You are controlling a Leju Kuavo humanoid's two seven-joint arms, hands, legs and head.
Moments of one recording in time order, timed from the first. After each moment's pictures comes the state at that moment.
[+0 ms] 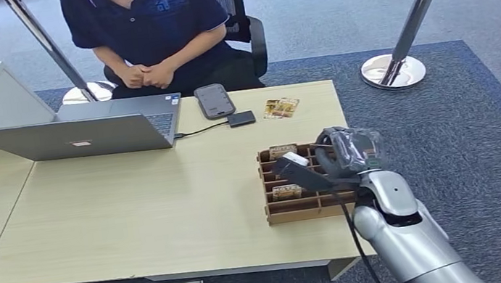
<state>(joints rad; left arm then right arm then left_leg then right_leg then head) -0.06 -0.24 0.76 -0.20 -1.43 0.63 0.15 -0.37 0.08 0.38 -1.01 1.26 -0.25 -0.03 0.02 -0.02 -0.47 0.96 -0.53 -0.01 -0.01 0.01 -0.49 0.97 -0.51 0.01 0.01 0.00</state>
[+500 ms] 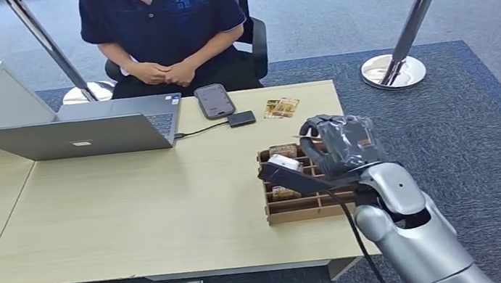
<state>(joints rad) -0.06 -0.24 0.76 -0.20 -1.42 0.63 0.15 -0.36 0.04 0.47 -1.25 1.23 -0.16 -0.07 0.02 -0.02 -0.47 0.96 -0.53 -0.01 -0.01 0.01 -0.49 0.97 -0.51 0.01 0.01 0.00</state>
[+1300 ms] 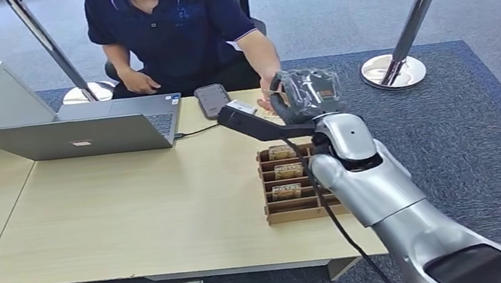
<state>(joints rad) -0.07 -0.24 0.75 -0.20 -1.48 0.62 0.14 -0.75 0.18 0.51 -0.79 1.24 -0.24 0.06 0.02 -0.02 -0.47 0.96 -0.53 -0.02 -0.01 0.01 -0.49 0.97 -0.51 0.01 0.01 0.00</state>
